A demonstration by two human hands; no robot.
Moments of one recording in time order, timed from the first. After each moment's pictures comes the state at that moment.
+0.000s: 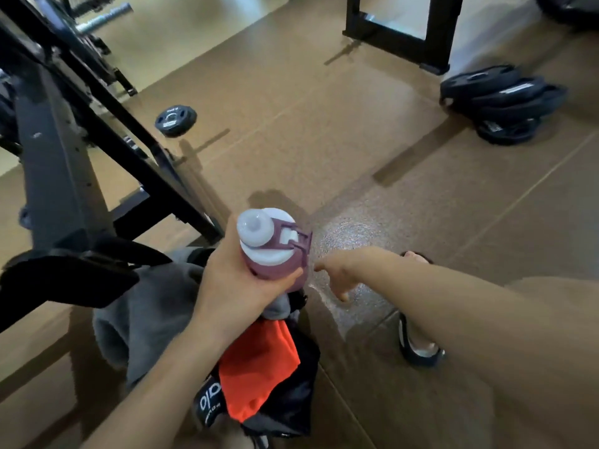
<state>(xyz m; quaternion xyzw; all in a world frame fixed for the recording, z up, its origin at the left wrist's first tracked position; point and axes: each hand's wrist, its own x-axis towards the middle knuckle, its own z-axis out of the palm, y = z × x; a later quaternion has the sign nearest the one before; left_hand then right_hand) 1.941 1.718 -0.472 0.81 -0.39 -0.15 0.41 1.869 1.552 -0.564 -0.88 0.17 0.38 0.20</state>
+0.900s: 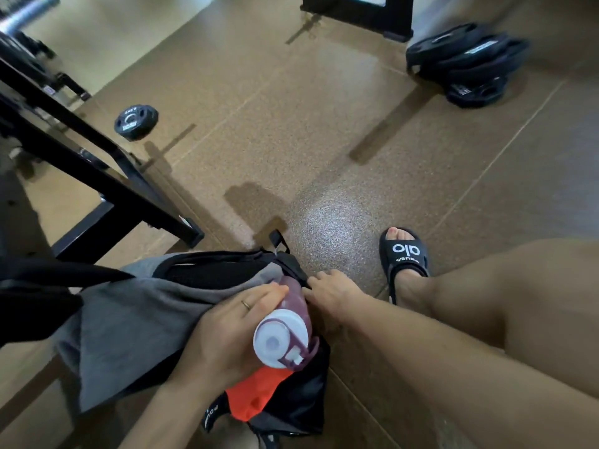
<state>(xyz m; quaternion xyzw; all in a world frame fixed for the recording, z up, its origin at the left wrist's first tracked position) 1.954 1.765 -0.547 0.70 -0.69 -0.09 0.17 1.835 1.599 -0.690 -0.97 0.12 0.19 0.08</state>
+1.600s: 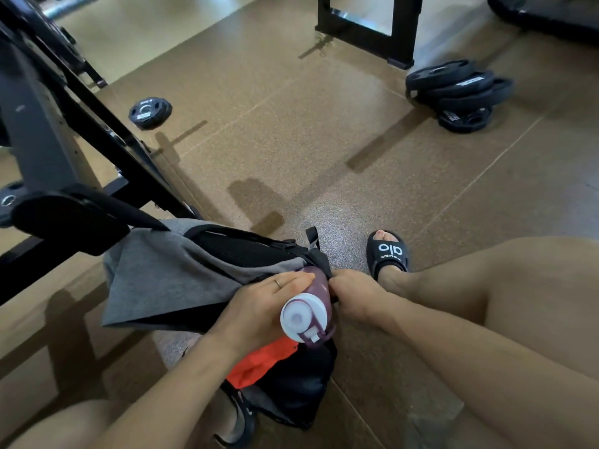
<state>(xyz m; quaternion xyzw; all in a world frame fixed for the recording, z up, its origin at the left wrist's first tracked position) 1.913 1.772 -0.570 0.67 -0.72 -0.08 0.18 1.757 1.610 -0.644 -0.95 0.21 0.14 0.20</state>
